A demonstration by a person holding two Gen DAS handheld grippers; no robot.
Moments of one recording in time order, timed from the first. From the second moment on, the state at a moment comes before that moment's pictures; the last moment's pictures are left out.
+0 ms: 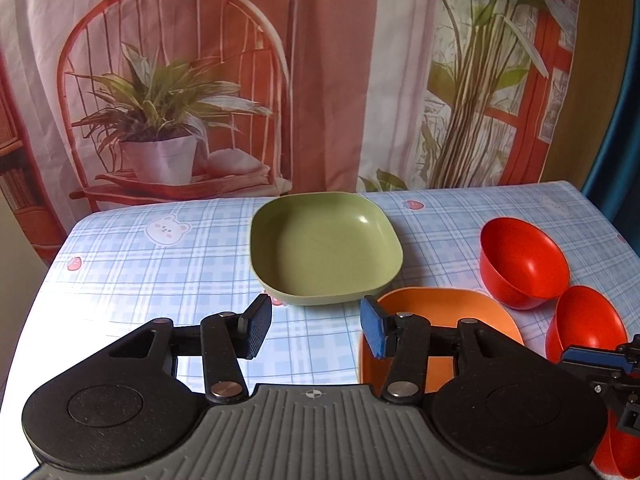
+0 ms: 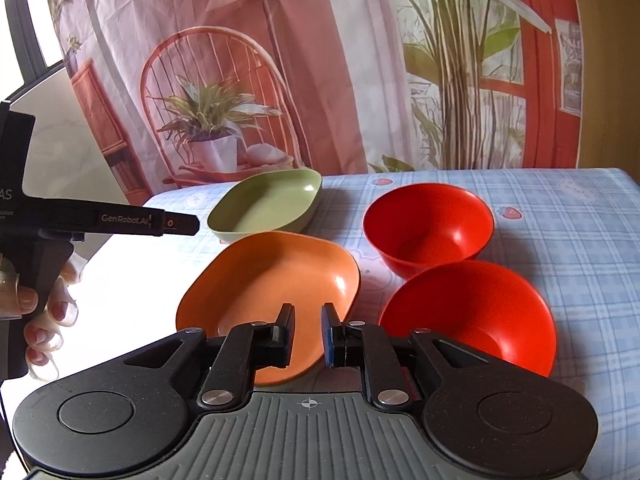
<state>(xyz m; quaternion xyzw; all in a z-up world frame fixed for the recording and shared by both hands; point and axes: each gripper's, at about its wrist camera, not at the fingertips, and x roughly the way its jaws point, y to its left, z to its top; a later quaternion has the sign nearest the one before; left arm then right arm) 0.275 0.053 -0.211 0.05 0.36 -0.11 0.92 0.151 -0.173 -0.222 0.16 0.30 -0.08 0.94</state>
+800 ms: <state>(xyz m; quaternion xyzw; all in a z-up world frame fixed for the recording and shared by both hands) 0.350 0.086 -0.238 -0.02 0.39 -0.05 0.92 0.306 -0.216 -0.215 0.18 0.33 -0.09 0.92</state>
